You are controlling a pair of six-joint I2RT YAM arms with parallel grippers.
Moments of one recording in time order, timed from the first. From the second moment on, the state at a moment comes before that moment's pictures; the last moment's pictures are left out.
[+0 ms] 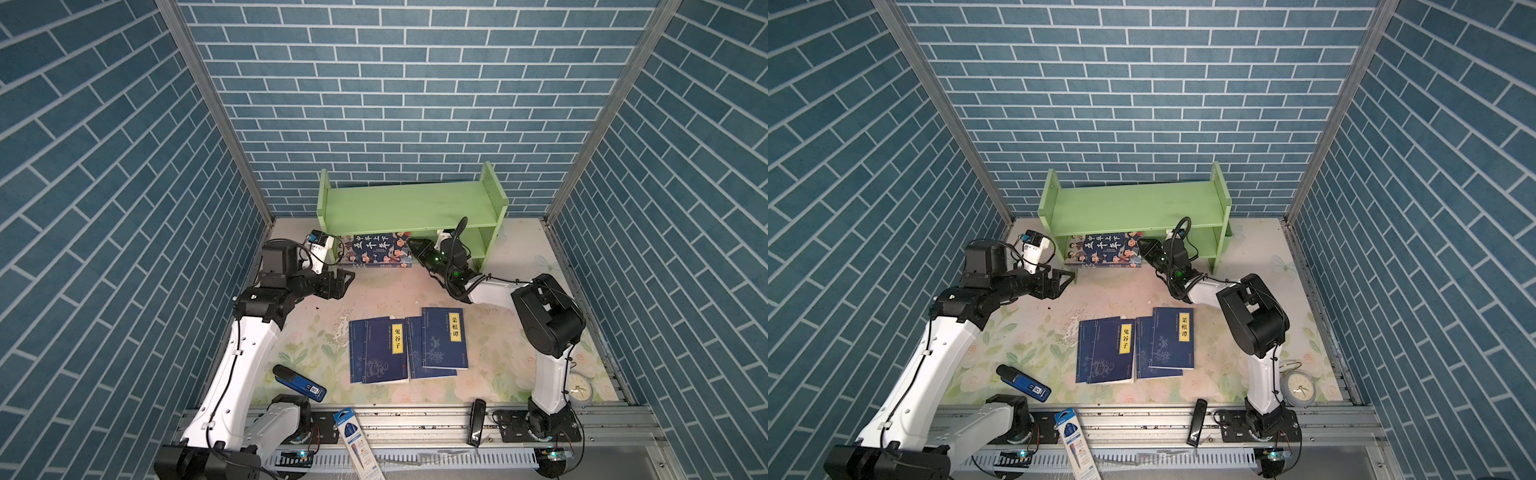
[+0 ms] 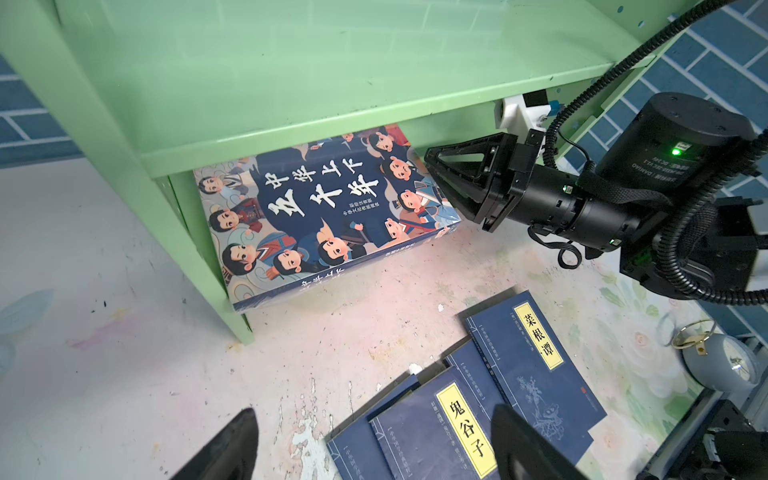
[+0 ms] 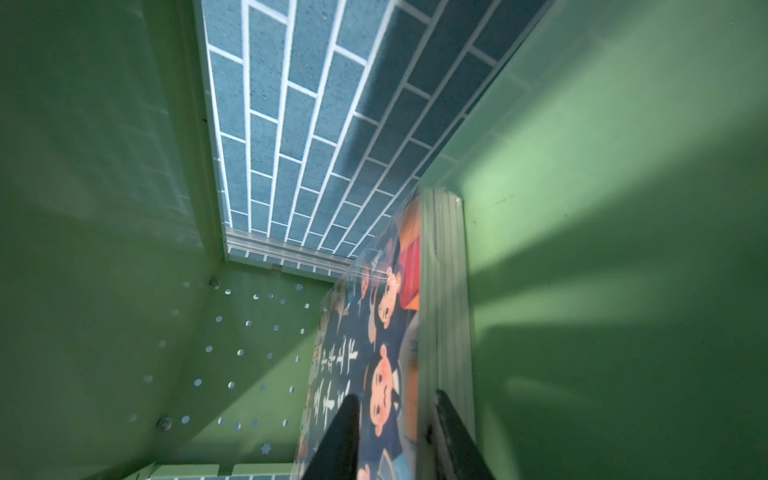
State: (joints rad) left arm -0.09 1.04 1.08 -0.70 0.46 0.03; right arm 0.63 1.97 1.17 0.64 -0.12 1.15
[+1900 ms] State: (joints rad) left arm -0.07 0.96 0.93 -0.67 0.52 -0.10; right arm 0.70 1.65 0.87 0.58 -0.15 1.20
